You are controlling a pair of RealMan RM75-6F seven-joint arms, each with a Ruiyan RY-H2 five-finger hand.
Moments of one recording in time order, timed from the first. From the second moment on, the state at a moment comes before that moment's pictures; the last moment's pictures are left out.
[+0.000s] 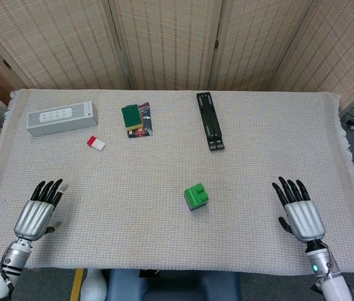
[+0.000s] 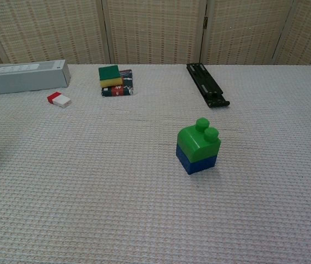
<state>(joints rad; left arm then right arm) -0.28 -1.34 0.00 -1.37 1.53 1.31 0.20 0.20 -1.29 0.02 -1.61 -1.46 1.33 -0.40</state>
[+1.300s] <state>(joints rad) -0.32 -1.31 -0.05 -1.33 1.49 1.28 0.05 0.61 -1.29 0.17 -1.86 -1.13 0.87 -0.71</state>
